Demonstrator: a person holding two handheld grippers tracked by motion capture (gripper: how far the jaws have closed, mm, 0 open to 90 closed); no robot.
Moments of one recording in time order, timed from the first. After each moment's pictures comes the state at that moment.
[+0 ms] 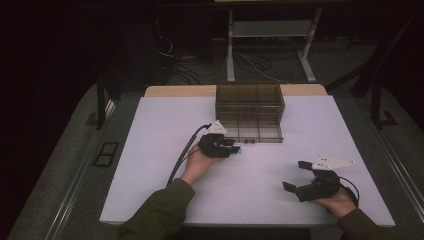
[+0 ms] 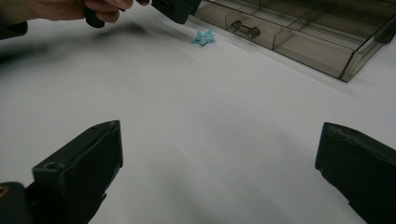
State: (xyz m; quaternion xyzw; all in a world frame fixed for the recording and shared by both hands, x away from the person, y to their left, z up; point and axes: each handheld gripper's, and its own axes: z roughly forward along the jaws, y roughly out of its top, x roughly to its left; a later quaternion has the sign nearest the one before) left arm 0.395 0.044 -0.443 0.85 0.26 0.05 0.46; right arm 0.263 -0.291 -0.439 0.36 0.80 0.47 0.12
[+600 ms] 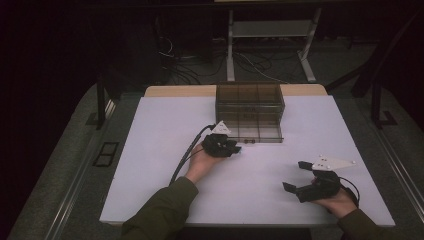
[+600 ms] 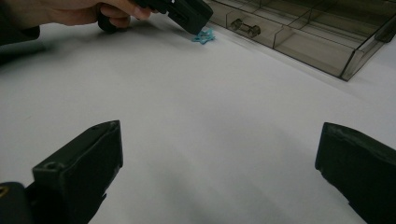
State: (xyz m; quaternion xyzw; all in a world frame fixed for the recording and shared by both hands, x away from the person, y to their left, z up) left arm 0.403 0.036 -0.454 0.86 0.25 0.06 0.44; right arm 0.262 -0.291 -0.439 0.36 0.80 0.46 0.12
